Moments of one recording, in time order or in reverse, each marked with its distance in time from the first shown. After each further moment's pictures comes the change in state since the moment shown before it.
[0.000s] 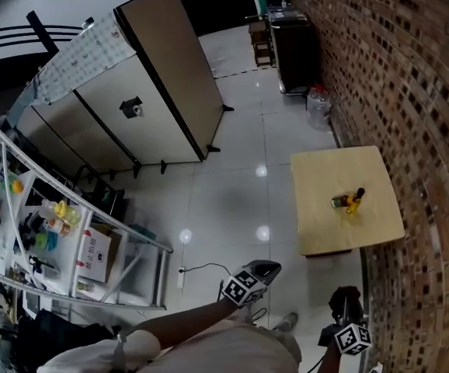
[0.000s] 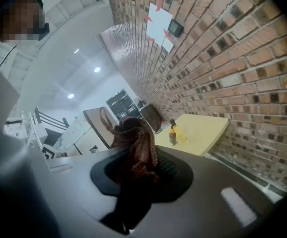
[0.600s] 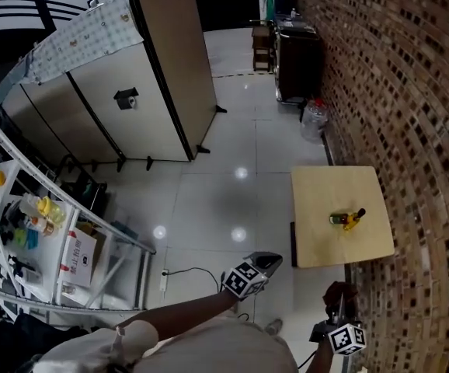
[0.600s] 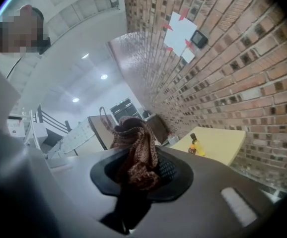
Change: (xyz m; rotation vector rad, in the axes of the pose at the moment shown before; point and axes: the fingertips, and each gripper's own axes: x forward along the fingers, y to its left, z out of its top) left arm -0.027 0.083 0.047 -0.032 -0.148 -0.057; right arm 0.051 0.118 0.038 -0.093 -0.149 0.035
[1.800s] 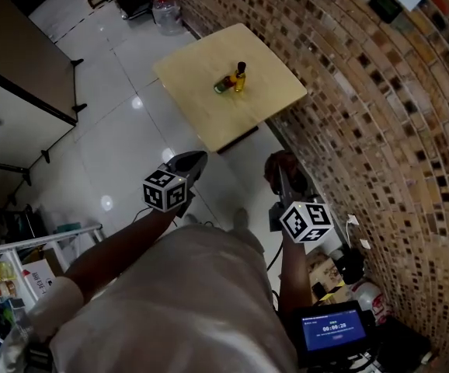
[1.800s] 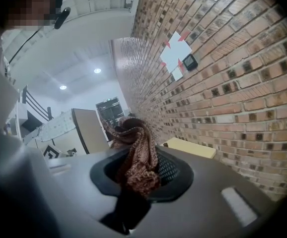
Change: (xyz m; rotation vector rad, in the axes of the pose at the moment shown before) left arm 0.061 -0.085 -0.005 -0.004 0.057 -0.270; right arm -0.061 -0.042 0.020 -0.135 -0.043 -0.220
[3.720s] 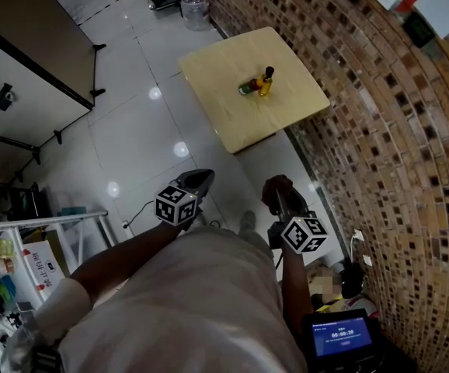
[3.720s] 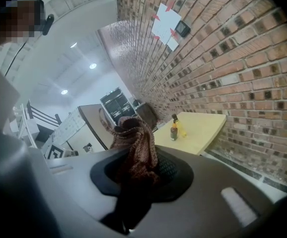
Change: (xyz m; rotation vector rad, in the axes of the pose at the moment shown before) left arm -0.032 0.022 -0.066 -0.036 0.074 0.089; right arm 0.010 0.016 -0.097 0.163 0.196 0.111
